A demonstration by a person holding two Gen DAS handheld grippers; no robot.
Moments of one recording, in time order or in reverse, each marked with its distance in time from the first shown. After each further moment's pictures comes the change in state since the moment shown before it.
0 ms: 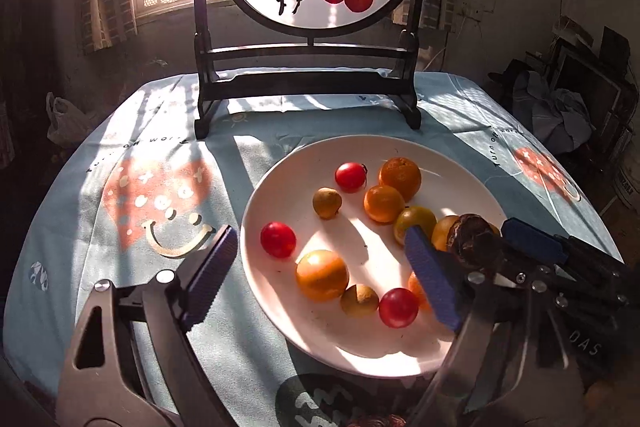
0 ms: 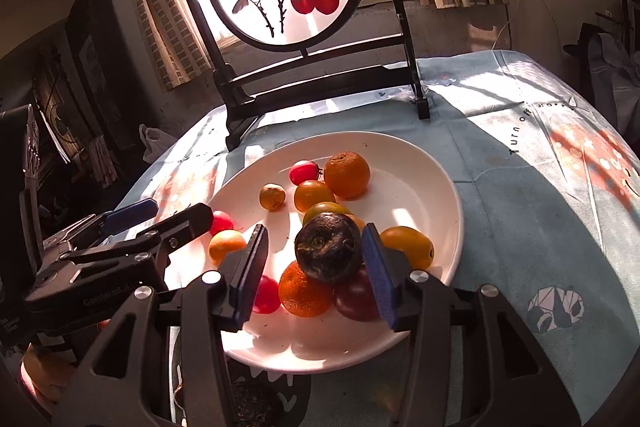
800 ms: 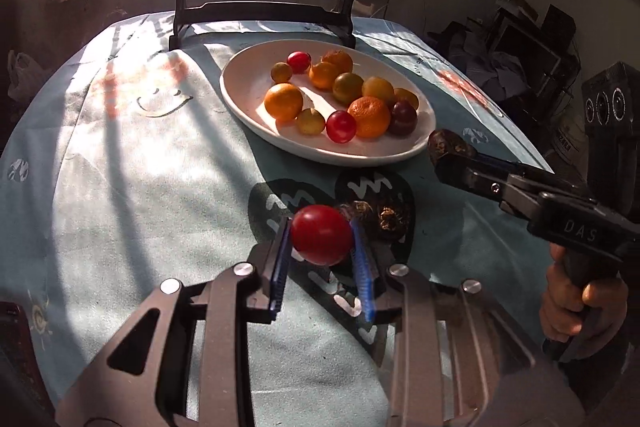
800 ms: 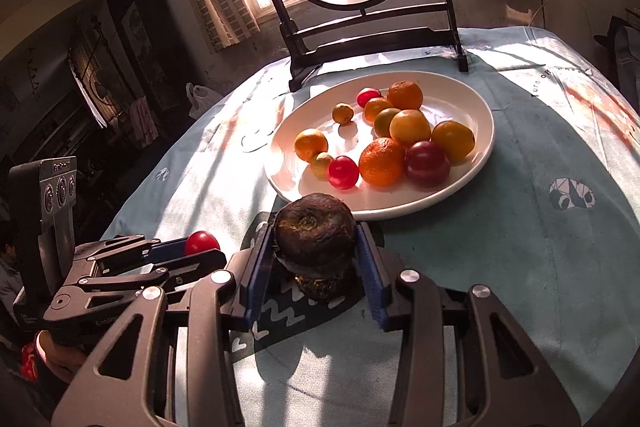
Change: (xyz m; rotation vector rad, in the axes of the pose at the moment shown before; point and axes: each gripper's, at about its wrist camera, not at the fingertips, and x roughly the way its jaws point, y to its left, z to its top) left arm -0.070 0.015 -0.092 0.013 0.136 -0.246; right arm -0.057 0.033 -0.060 -0.050 0.090 0.119
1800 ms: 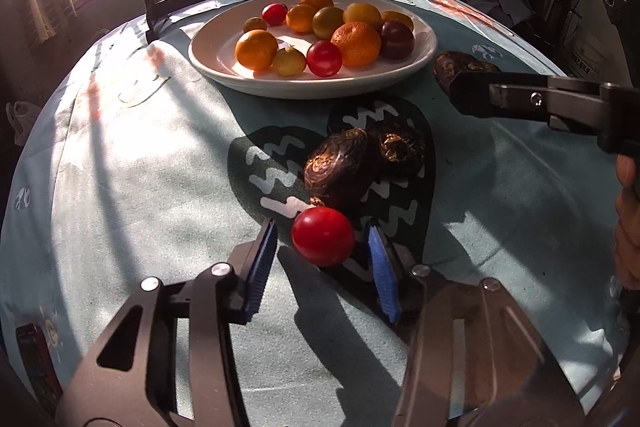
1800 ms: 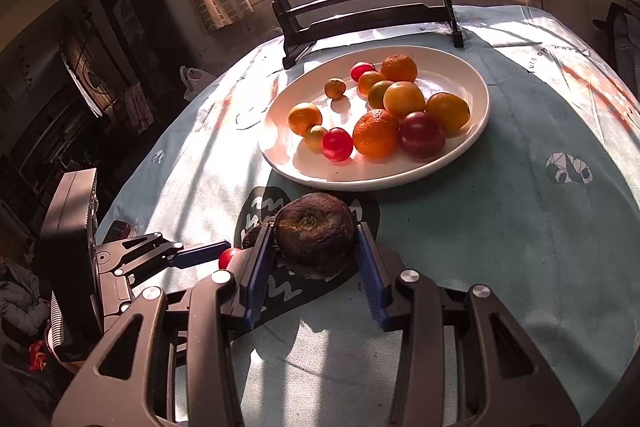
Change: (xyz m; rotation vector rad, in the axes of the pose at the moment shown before) left arm 0.038 -0.020 -0.036 0.205 0.143 0.111; right arm 0.001 -0.001 -0.012 0.012 0.105 0.002
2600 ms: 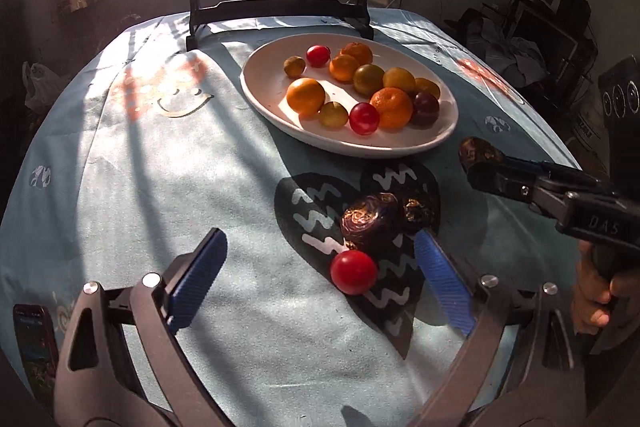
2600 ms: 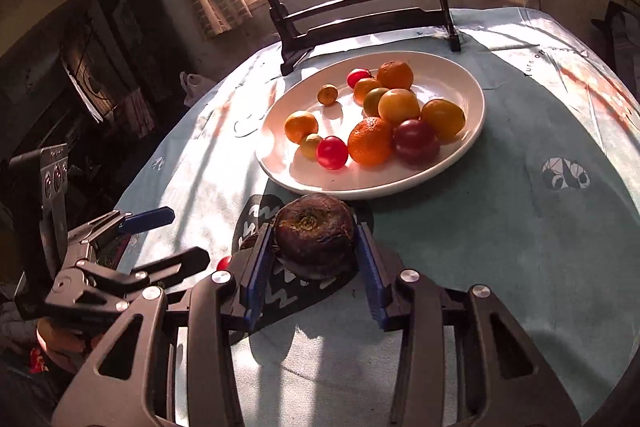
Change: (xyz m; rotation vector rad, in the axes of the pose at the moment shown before) left arm -0.036 0.025 0.011 -0.144 -0.086 -0.019; right arm -0.003 -0.007 0.005 0.023 -0.014 0.001
